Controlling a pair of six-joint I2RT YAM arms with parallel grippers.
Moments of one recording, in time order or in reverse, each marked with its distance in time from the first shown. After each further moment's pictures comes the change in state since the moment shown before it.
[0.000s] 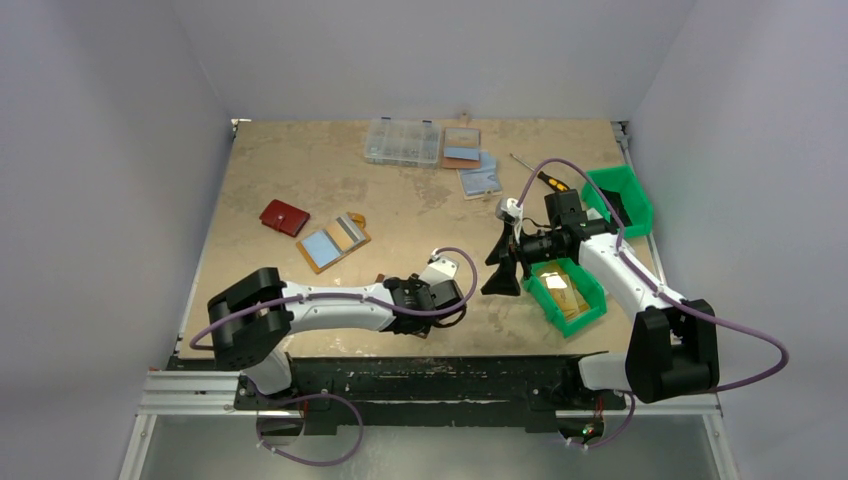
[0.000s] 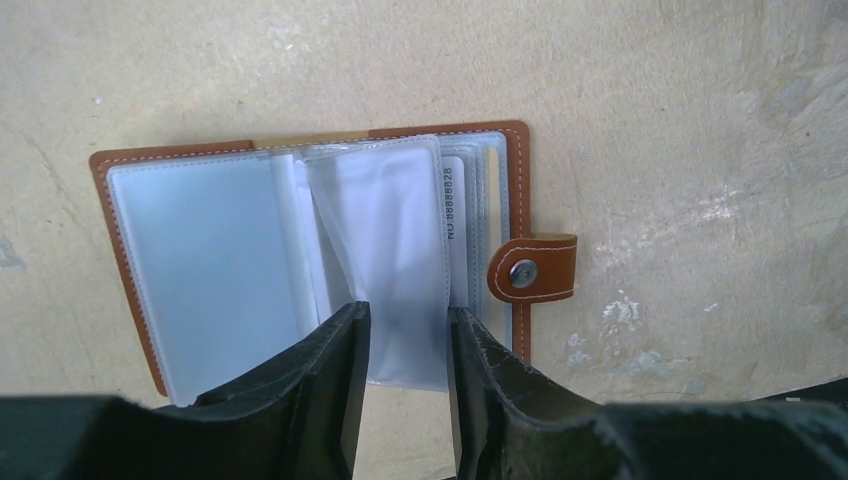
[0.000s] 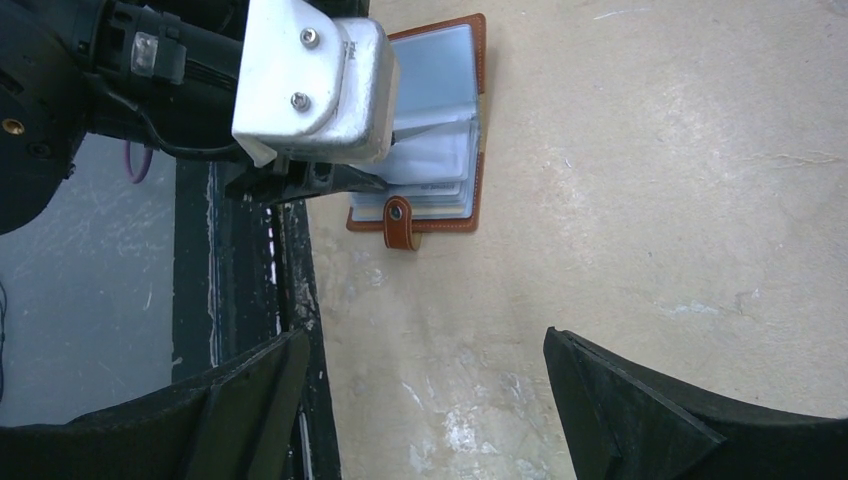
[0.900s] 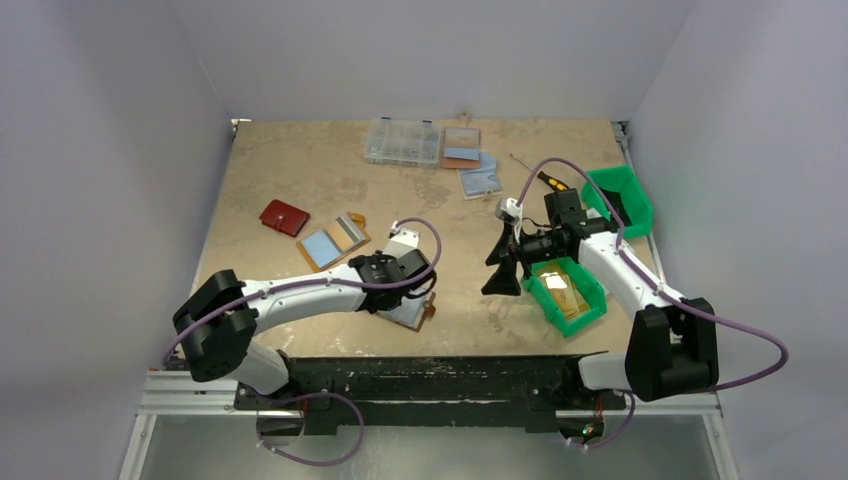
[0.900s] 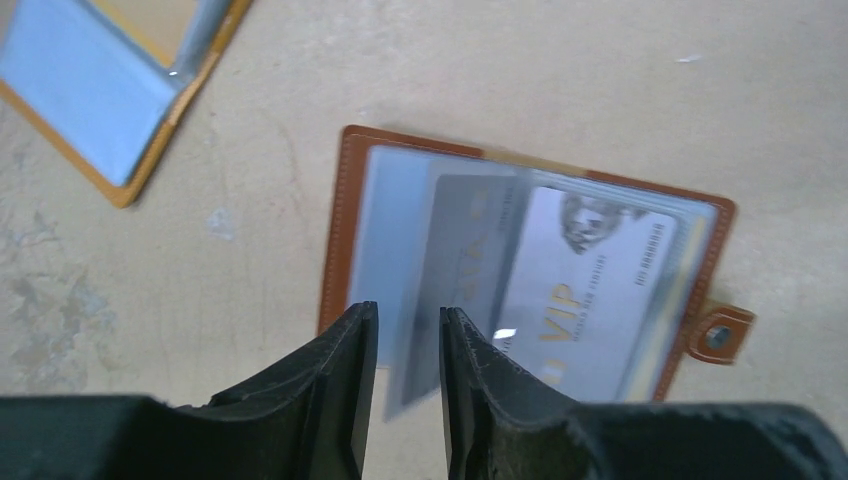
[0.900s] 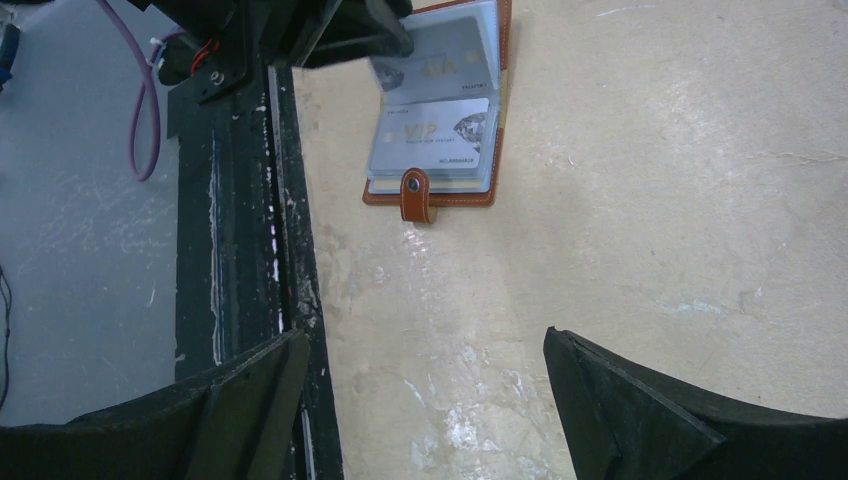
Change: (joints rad) left arm 0.169 -0.138 -0.039 -0.096 -0.093 0.012; right arm 0.000 0.007 0.011 -0.024 0.000 -0.014
